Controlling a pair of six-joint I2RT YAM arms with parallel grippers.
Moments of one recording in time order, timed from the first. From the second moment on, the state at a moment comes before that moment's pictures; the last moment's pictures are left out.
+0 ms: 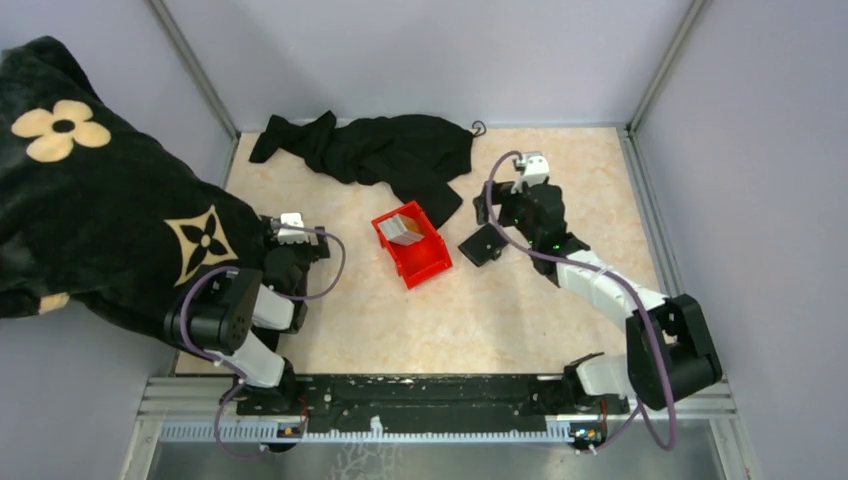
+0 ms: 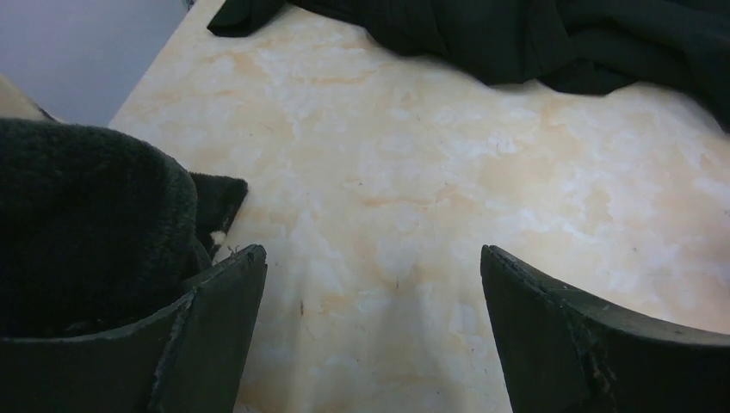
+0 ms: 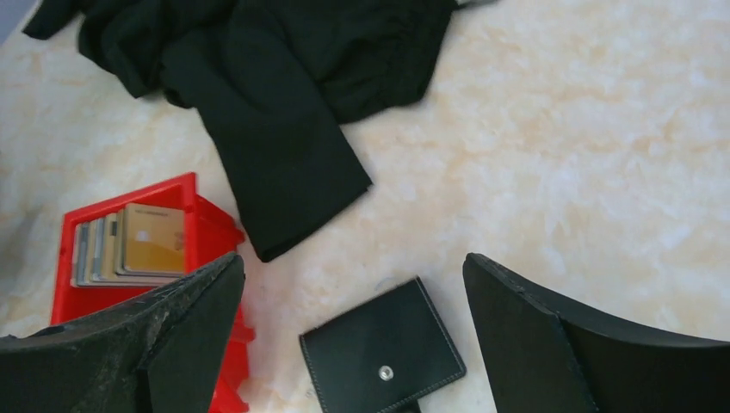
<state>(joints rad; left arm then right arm) -0.14 1.61 0.20 1.34 -0.29 0.06 0.34 1.31 0.71 0.32 -0.02 0.26</state>
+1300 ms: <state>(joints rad) -0.63 1.31 0.60 0.31 -0.50 -0.46 0.42 1.29 0.75 0.13 0.11 0.35</state>
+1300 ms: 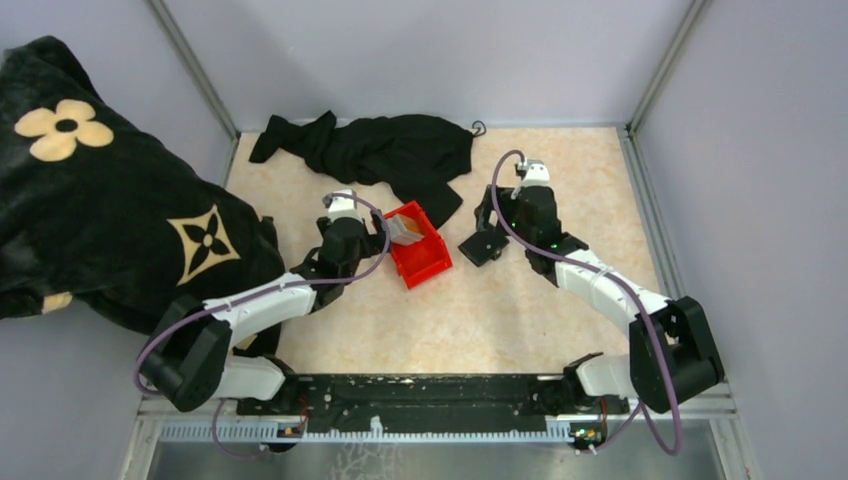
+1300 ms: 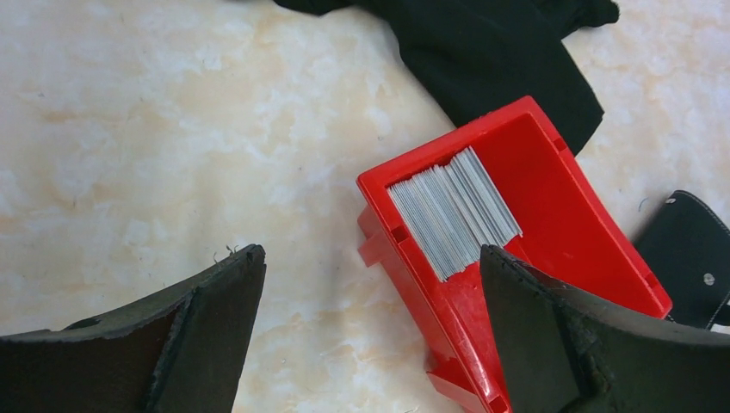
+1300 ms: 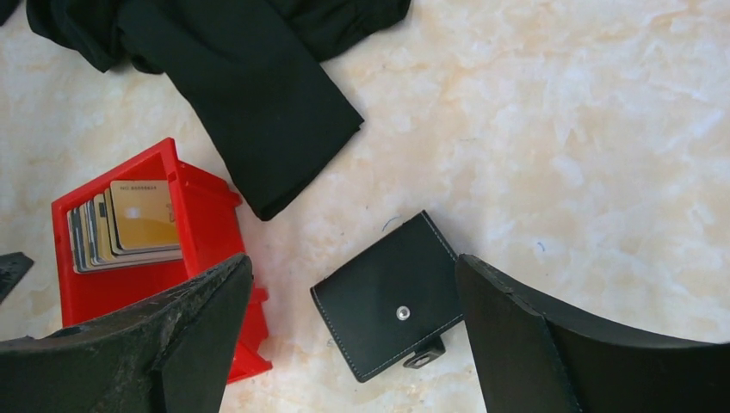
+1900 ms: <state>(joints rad) -0.67 1.35 0.62 0.30 -0.49 -0.50 0.41 1.31 0.65 0.13 0.13 0.65</state>
